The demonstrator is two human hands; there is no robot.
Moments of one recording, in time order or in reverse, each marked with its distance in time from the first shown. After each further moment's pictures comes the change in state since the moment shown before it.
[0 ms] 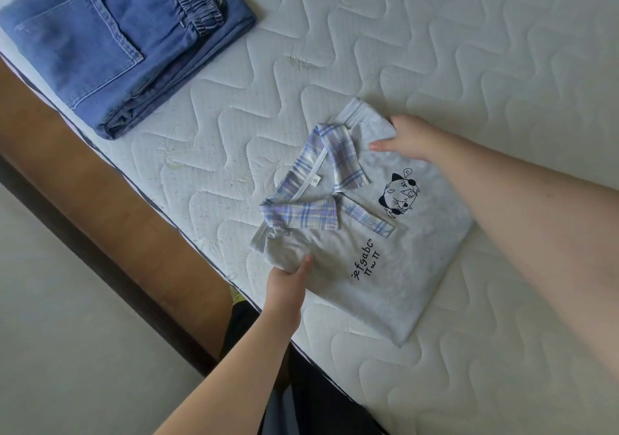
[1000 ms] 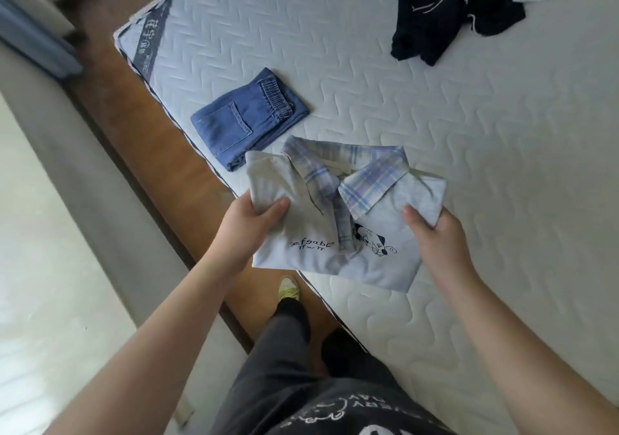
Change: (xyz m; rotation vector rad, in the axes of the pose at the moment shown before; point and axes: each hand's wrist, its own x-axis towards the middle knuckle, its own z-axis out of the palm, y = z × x) left_hand -0.317 0.157 -0.077 0.401 0.004 0.683; right_hand -0.401 -0.077 -0.012 0.846 0.512 -0.090
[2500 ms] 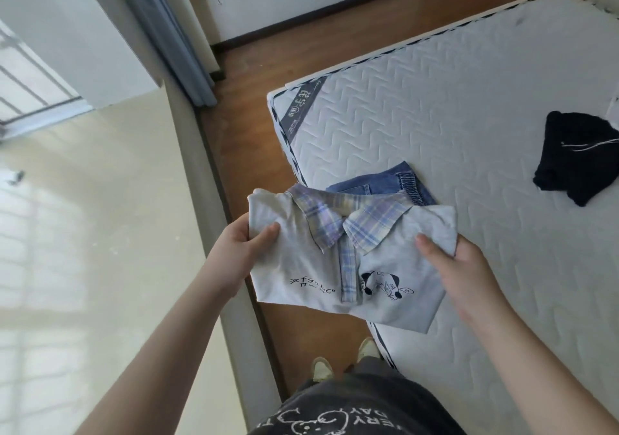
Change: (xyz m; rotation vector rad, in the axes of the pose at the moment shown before) left_hand 0.047 0.028 -0.353 -0.223 0.163 0.089; right_hand 0.006 -0.239 0.287 0.079 -0.416 -0.124
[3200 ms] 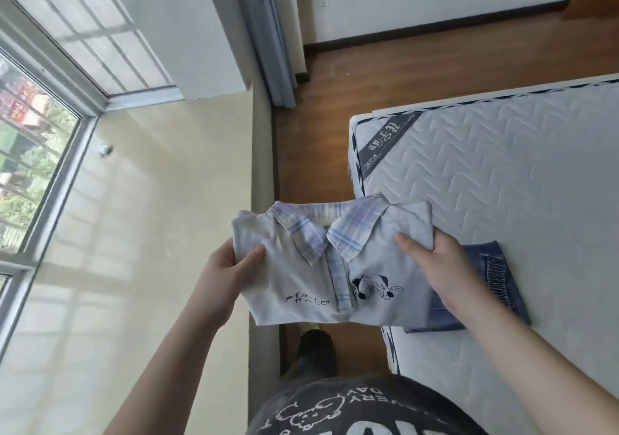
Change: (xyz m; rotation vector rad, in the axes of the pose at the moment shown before) left_hand 0.081 0.013 -0.124 -0.107 0.363 -0.064; right_hand 0.195 -0.085 0.171 -0.154 -0.372 -0.024
